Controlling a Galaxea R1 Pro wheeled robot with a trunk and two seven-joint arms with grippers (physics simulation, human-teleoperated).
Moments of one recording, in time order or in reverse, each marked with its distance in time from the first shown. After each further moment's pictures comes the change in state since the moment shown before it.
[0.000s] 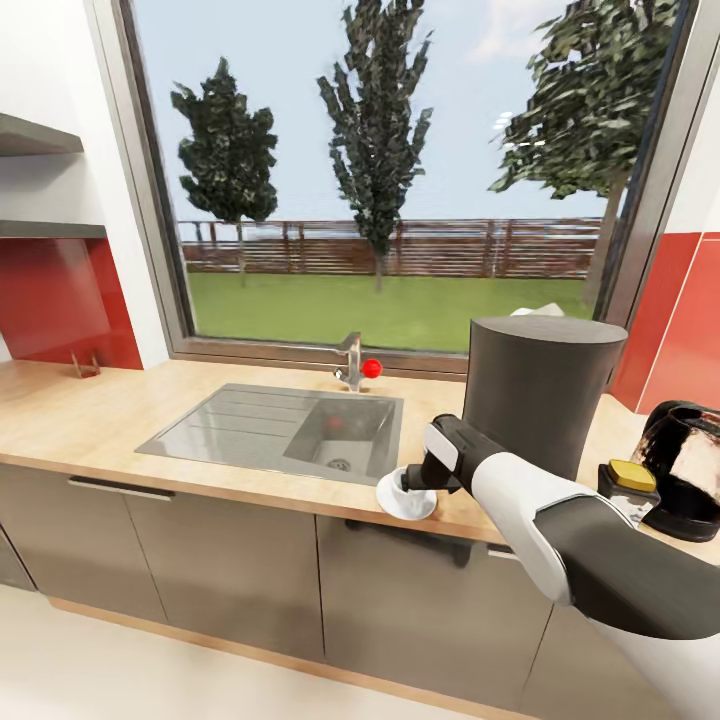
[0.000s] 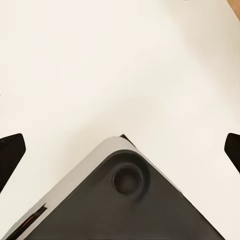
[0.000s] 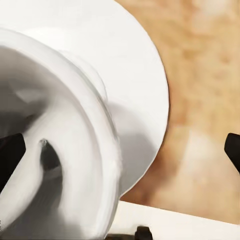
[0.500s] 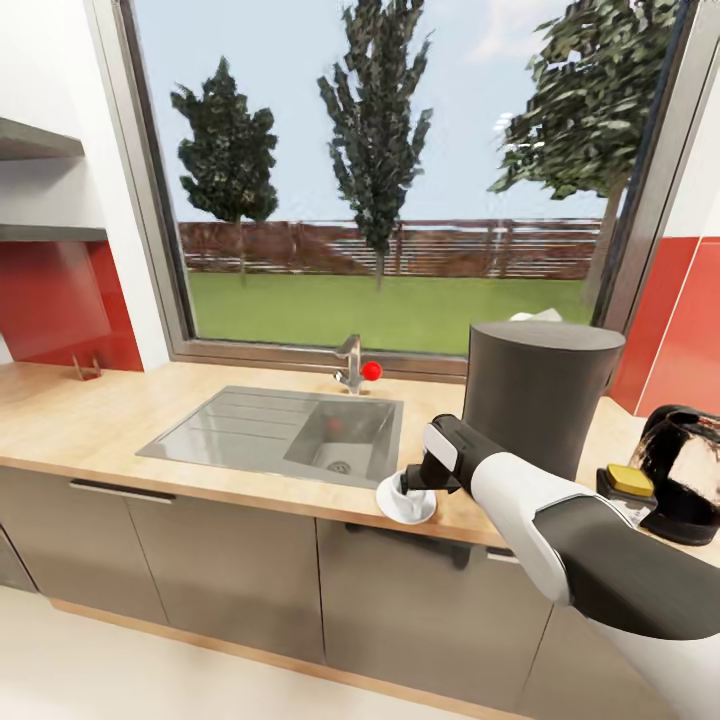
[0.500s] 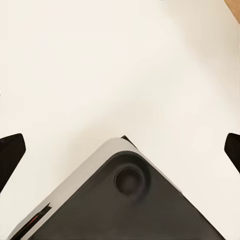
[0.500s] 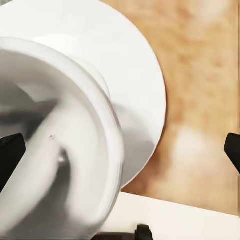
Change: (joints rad) left arm 0.000 0.006 0.000 0.000 0.000 0.002 0.000; right arm 0.000 0.002 0.000 0.000 0.000 0.000 0.000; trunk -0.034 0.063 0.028
